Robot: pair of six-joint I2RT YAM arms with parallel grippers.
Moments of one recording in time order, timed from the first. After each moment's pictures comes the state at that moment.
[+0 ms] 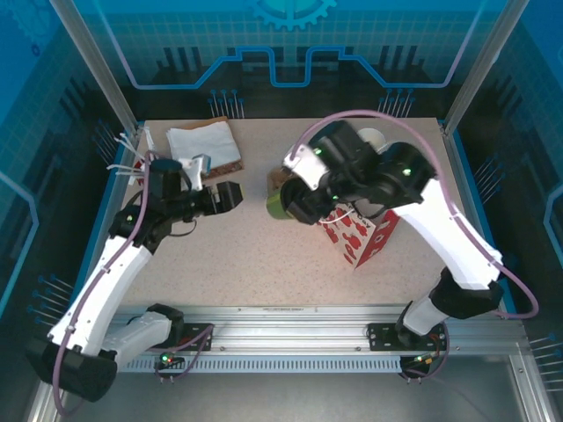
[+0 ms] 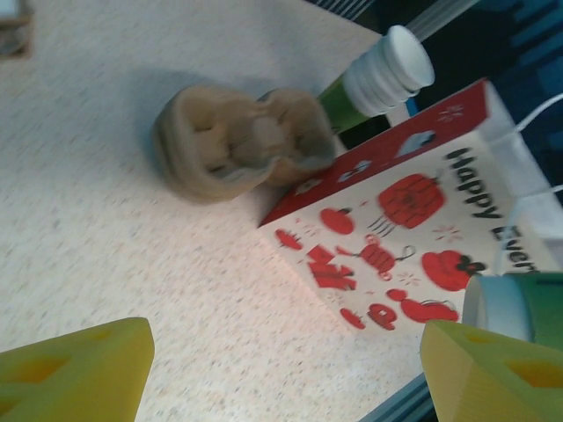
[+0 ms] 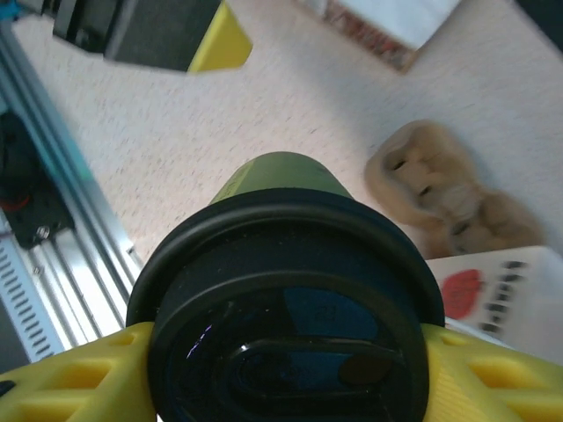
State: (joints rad) left arm -0.29 1.03 1.10 -0.63 0.39 -0.54; right arm 0.88 1.56 2.18 -1.49 0.00 -0.08
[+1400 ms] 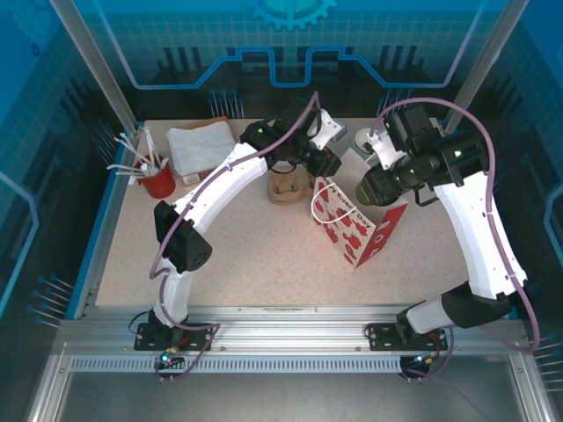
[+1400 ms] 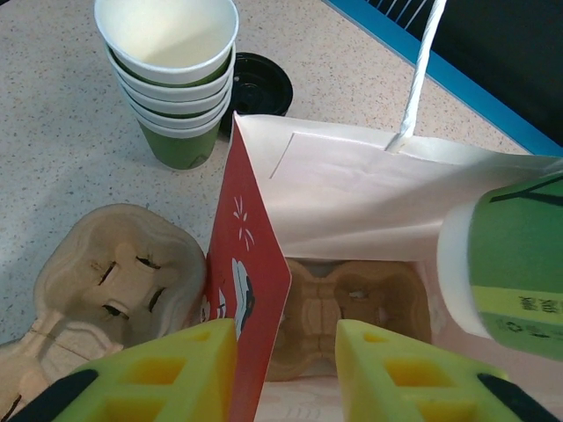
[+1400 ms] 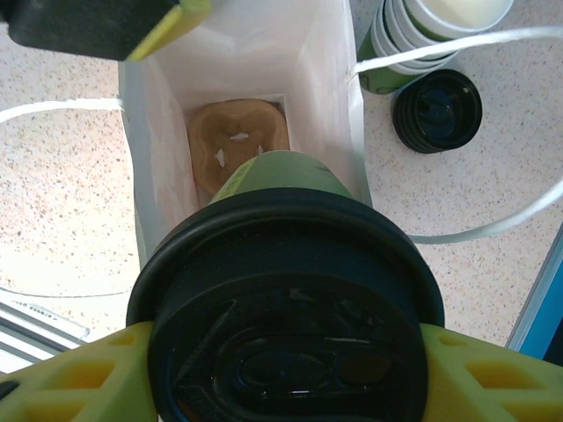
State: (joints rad) left arm -0.67 2.07 2.24 -0.95 0.33 -0.01; right arm 0.41 1.46 2.00 -1.66 0.10 -0.09
